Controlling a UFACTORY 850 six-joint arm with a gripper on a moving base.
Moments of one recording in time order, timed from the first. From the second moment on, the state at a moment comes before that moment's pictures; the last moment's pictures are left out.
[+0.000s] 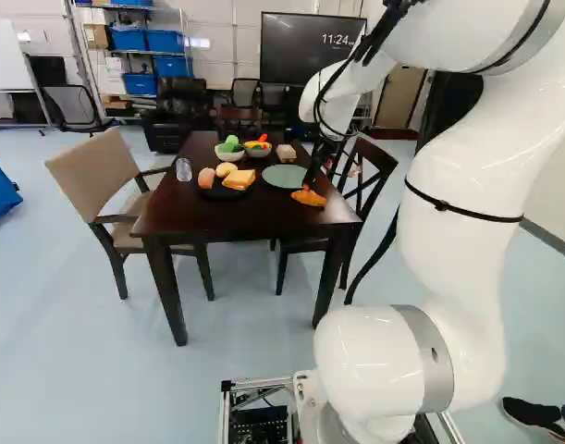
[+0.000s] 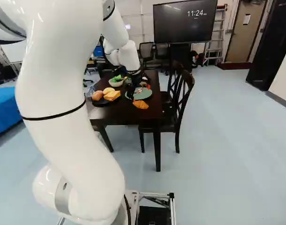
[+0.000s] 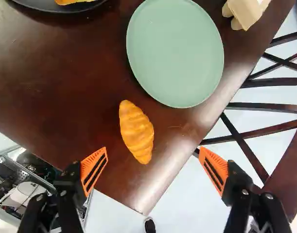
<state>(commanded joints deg) -5.5 -12.9 -63.3 -0.6 -25.9 -51.2</state>
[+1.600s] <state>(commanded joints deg) -5.5 -17.8 -64.3 8.6 -27.4 -51.2</state>
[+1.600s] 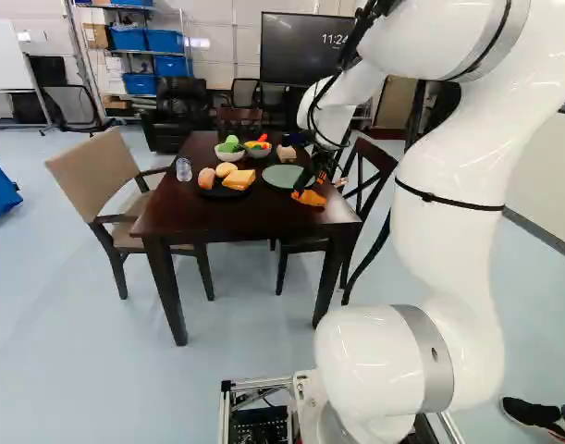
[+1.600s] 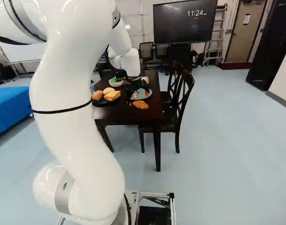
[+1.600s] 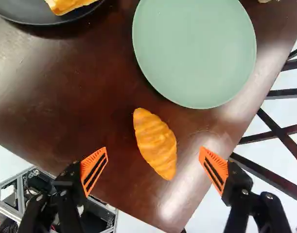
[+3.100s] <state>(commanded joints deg) -7.0 -20.9 -65.8 8.6 -27.4 -51.2</state>
